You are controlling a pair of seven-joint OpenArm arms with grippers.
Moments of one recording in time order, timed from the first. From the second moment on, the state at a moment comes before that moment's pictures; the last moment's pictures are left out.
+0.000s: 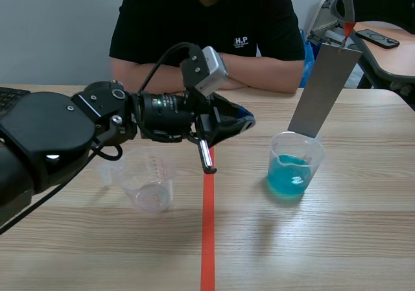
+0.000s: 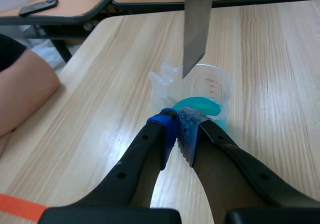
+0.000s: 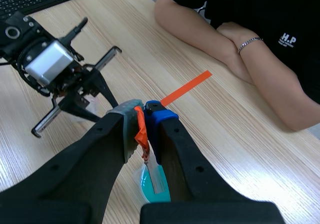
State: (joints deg) left arm -28.1 -10.7 37.6 55.5 7.4 -45.1 -23.5; right arm 11.9 37.6 9.9 103.1 69.0 45.1 -59.3
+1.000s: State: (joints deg) left arm -30.3 -6.0 37.6 53.8 6.5 -45.1 -19.5; right arm 11.9 37.6 9.9 103.1 69.0 45.1 -59.3
